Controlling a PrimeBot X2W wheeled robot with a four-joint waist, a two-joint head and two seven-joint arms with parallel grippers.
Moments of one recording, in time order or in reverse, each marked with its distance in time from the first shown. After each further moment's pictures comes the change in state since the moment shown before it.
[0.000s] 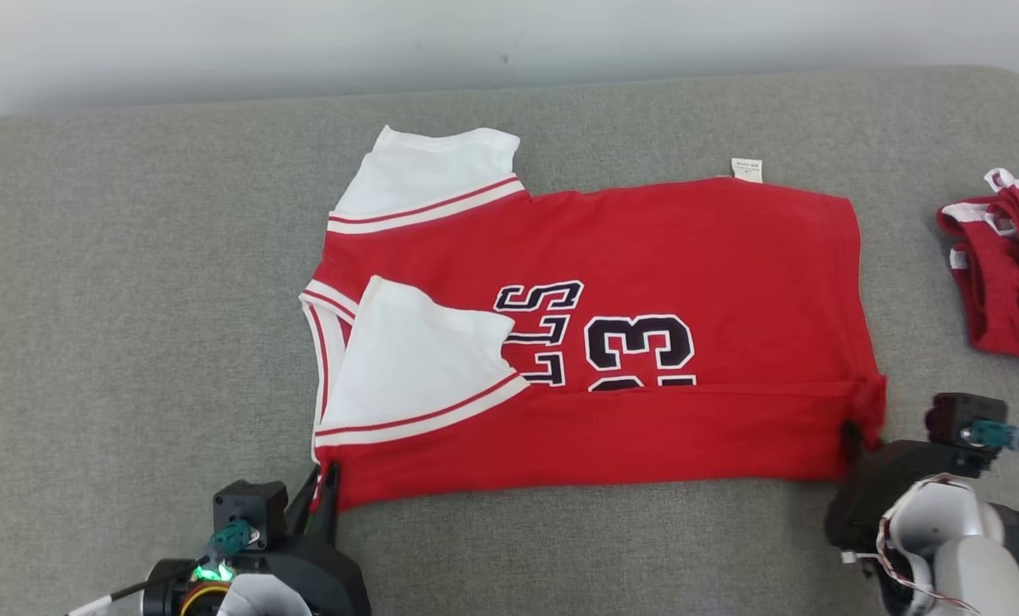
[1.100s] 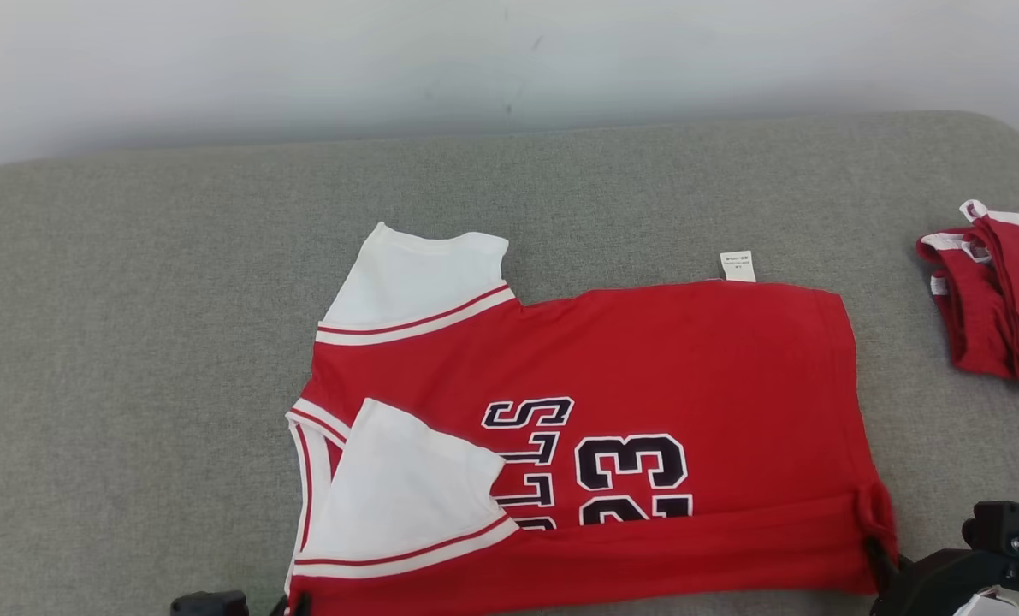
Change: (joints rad) left arm 0.311 0.149 0.028 -0.354 -0.097 0.071 0.173; right arm 0.307 0.008 -0.030 -0.288 0.197 0.002 0.165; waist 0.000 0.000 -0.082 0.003
